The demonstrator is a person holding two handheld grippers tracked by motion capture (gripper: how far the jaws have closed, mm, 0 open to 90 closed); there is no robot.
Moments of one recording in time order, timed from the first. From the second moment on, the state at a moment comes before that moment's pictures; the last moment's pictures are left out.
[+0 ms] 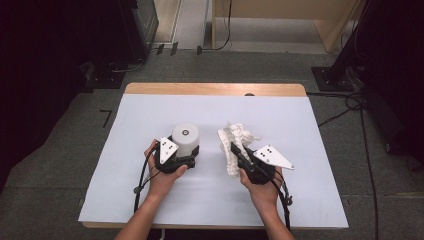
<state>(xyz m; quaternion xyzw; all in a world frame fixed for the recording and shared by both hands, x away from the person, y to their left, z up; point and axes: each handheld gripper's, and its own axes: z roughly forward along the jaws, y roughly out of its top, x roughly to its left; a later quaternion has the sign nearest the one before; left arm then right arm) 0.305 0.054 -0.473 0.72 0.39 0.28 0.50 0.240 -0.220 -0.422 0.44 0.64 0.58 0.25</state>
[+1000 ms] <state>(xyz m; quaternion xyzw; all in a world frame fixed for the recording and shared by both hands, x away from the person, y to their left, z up) 0.280 0.084 -0.463 0.74 0.40 0.25 0.48 0.265 -0.221 -0.435 0.46 0.64 0.56 0.26</state>
